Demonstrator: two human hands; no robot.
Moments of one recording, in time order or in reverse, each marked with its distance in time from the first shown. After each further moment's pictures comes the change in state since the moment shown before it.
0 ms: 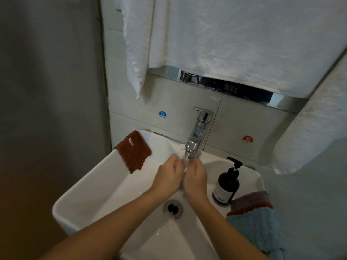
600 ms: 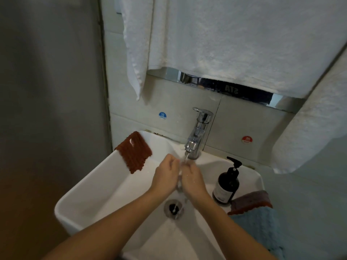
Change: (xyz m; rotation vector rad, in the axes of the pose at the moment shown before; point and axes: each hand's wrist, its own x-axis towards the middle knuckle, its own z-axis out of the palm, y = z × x) left_hand 0.002 -0.001 -0.004 -0.067 0.066 -0.034; right_hand -0.003 -0.004 0.000 -0.068 -0.201 0.123
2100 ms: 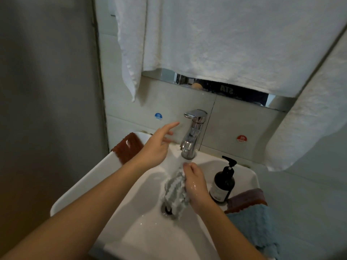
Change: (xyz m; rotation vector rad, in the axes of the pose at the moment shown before) left_hand 0.051 0.046 -0.048 0.114 -0.230 0.220; right_hand -0.002 0.009 -0.015 0.215 -0.013 0.090
